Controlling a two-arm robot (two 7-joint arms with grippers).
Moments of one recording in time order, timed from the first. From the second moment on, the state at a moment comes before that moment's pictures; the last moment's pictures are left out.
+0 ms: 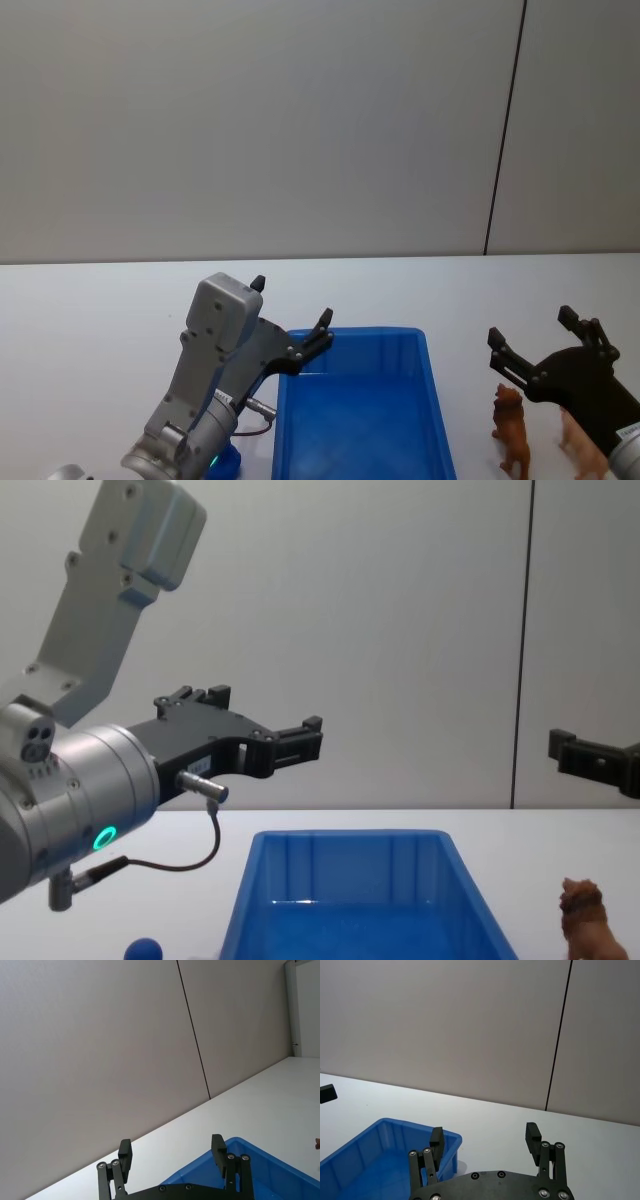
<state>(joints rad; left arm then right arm) -0.24 0.38 0.45 -1.63 -0.20 0.01 -0.01 -0.01 0.34 -0.23 -1.77 0.29 0.03 0.07</state>
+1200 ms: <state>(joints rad) -0.24 0.38 0.45 -1.63 -0.20 0.01 -0.01 -0.12 0.40 -0.18 -1.81 0.34 0.17 -0.05</state>
